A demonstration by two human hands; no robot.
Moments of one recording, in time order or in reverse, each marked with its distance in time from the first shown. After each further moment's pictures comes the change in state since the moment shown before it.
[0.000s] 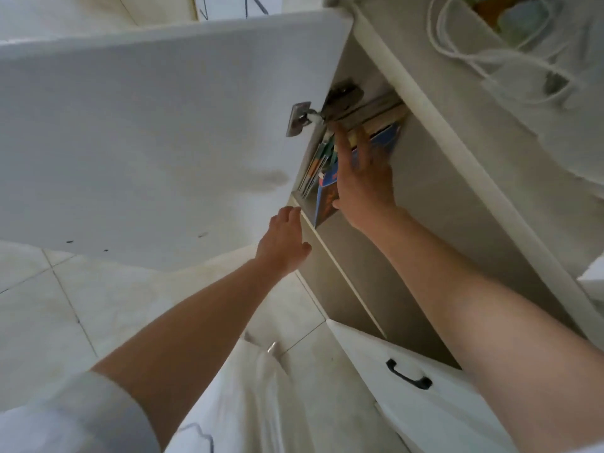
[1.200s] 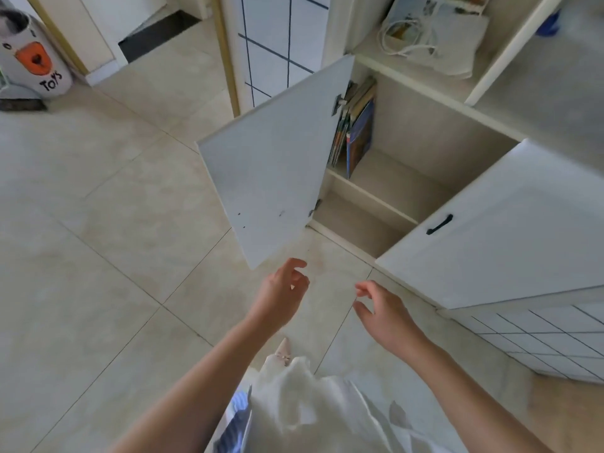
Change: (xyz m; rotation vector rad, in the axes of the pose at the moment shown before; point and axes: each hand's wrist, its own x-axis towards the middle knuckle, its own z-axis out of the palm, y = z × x) left_hand -0.382 -0.172 -0.208 -0.210 -0.183 0.214; right_hand -0.433 -0.309 -0.070 0.799 -0.195 0.504
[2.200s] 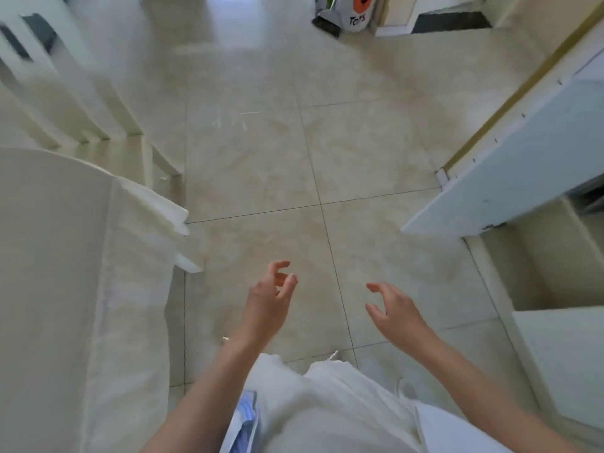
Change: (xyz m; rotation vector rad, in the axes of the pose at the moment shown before) left_hand -0.501 -0.234 -0.042 -0.351 0.818 -0.504; right_hand -0.268 -0.102 0.289 -0.392 -0.428 -0.571
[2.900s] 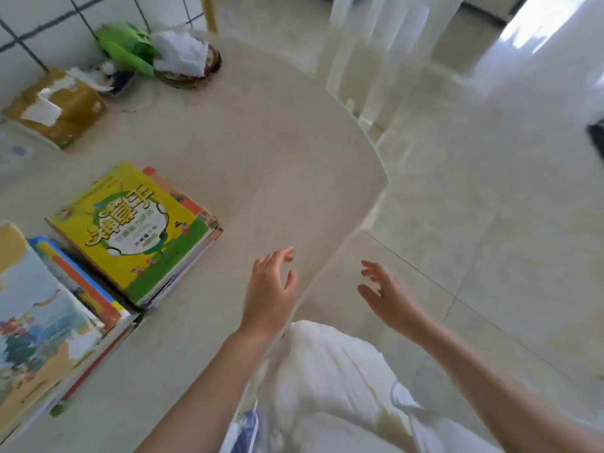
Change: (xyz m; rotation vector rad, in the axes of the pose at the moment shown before) left_hand -0.050 -0.194 -0.309 -0.056 0.751 -0.277; right_hand 0.083 -0.384 0.224 -0.332 -0.469 -0.528
